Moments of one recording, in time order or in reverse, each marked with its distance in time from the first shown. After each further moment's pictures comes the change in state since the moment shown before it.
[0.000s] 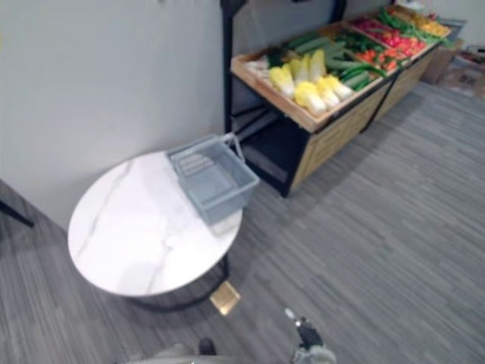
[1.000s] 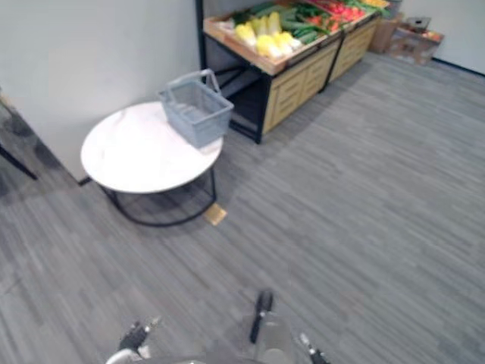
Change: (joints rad) left arm -0.117 -0.093 0.030 -0.079 0.003 -0.022 -0.017; right arm 0.084 0.032 -0.159 -0.030 -0.006 0.019 -0.008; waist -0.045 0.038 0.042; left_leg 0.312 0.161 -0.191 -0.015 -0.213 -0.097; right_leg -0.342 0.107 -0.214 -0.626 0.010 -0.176
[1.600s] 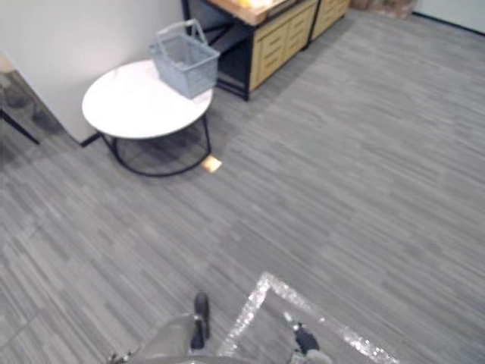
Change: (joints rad) left arm 0.087 0.101 -0.061 0.065 -0.044 0.000 -0.005; right arm -0.105 -0.016 0.072 0.094 -0.001 -0.006 0.015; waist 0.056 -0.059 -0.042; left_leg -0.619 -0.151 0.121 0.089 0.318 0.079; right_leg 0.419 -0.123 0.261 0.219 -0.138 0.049
